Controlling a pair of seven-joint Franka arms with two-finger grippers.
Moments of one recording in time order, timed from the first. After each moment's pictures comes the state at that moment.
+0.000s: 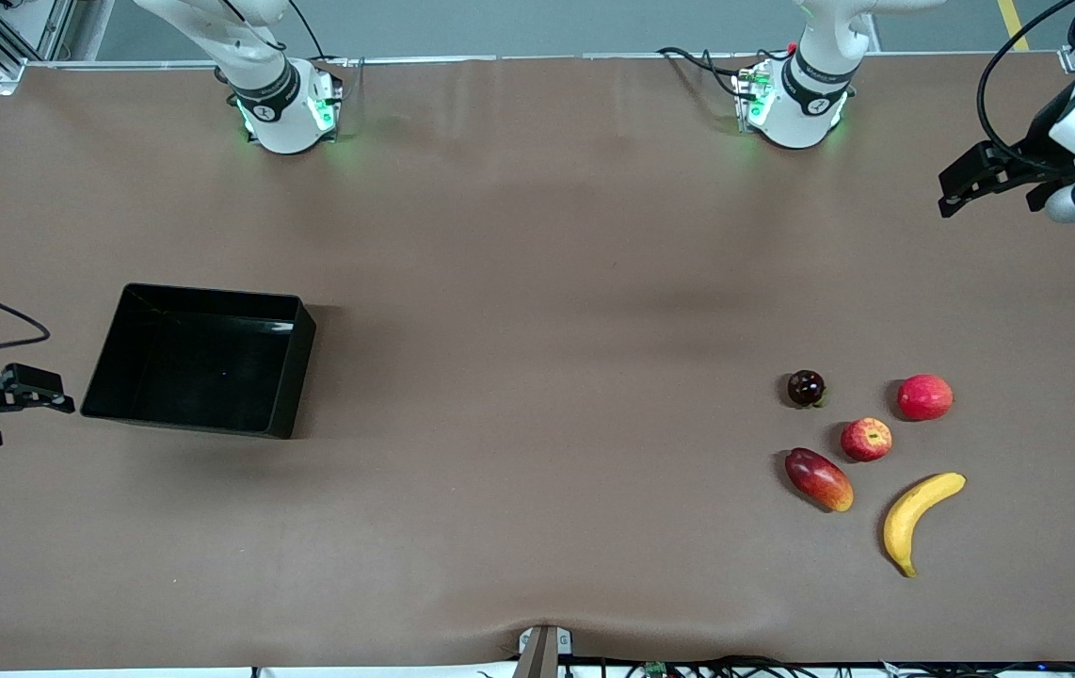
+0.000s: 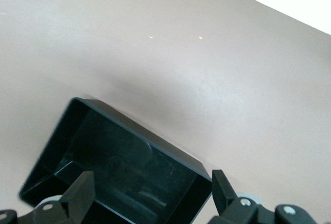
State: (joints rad) left arm -0.04 -0.10 -0.07 -1.63 0.02 1.50 -0.15; right arm -0.16 0.47 0.02 -1.22 0.07 1.72 -0.63
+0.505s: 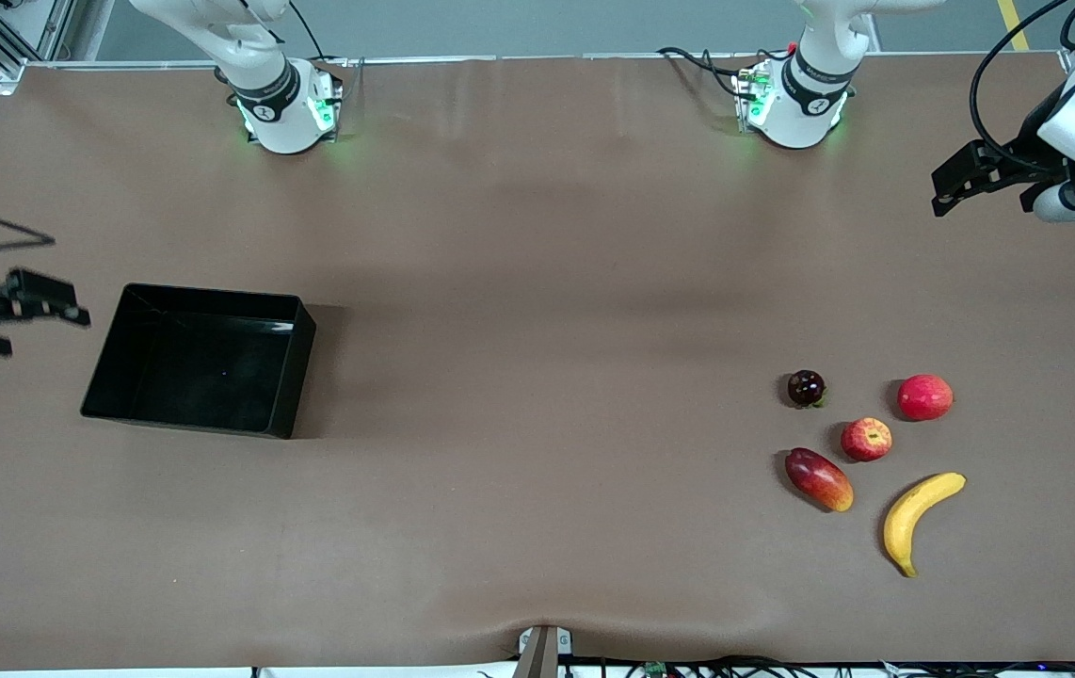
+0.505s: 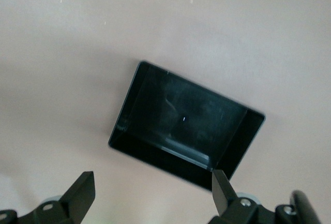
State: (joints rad) left arm -0.04 -0.10 -0.08 -1.63 0.02 1.50 -0.14; right arm -0.07 0.29 0.02 -1.20 0.06 1.38 -0.36
